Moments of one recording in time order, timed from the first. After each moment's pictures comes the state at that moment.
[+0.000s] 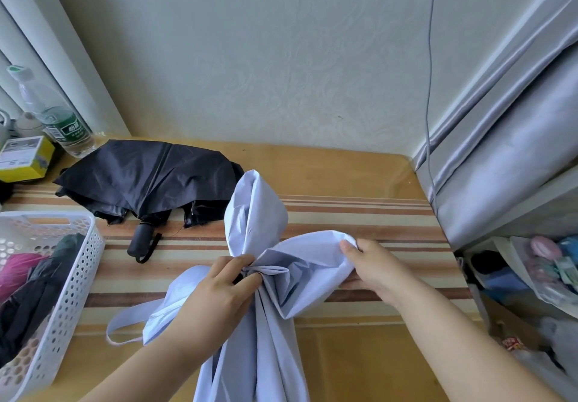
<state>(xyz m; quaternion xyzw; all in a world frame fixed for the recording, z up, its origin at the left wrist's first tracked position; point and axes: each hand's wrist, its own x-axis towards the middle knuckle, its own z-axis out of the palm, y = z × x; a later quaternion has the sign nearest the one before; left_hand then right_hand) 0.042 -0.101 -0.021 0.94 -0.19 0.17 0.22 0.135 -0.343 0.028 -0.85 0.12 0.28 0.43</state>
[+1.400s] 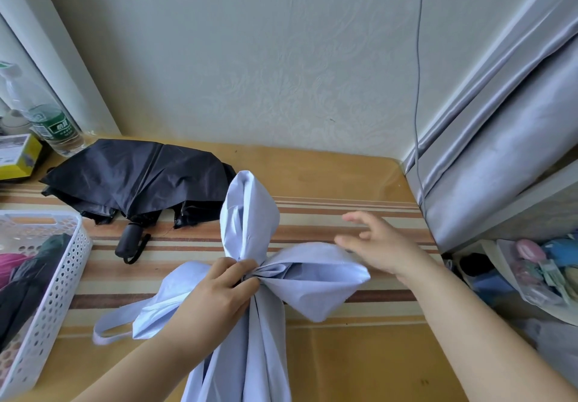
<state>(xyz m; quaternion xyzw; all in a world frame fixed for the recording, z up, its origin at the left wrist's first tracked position) 0.045 -0.110 -0.026 0.93 -0.23 0.20 0.19 0.153 -0.366 0.066 -0.90 0.02 0.25 0.37</state>
